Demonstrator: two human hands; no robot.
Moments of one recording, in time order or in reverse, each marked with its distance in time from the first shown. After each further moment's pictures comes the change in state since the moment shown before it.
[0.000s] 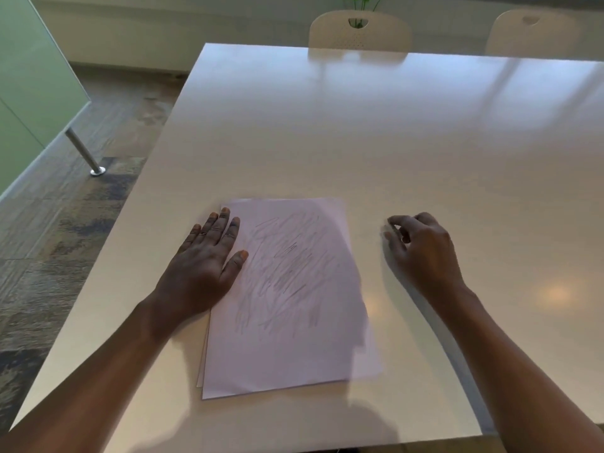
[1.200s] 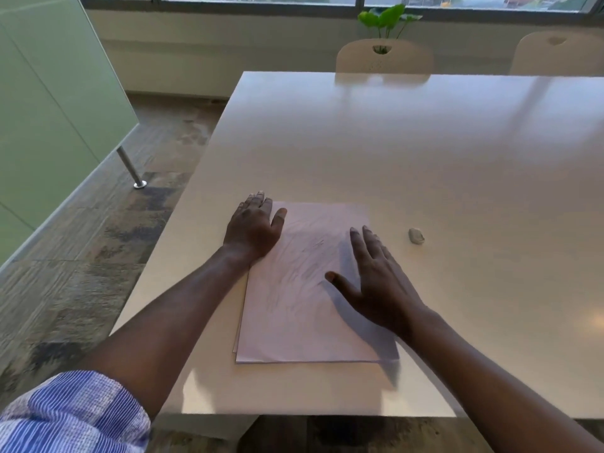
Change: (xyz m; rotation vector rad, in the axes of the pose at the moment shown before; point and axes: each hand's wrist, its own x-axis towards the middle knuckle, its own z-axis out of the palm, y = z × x) left_hand 0.058 0.020 -0.011 -0.100 0.143 -0.221; right_hand -0.057 -0.077 0.026 -0.098 -0.457 -0.194
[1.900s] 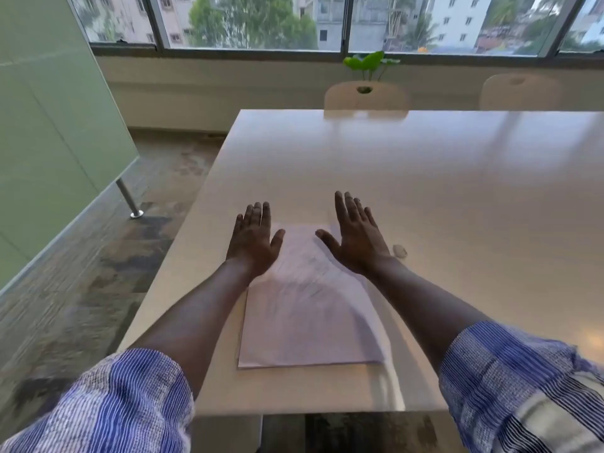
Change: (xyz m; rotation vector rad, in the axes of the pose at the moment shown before) left_hand -0.001 0.004 -0.001 0.144 0.056 0.109; right_hand 0.089 0.010 -0.018 -0.110 0.240 -0.080
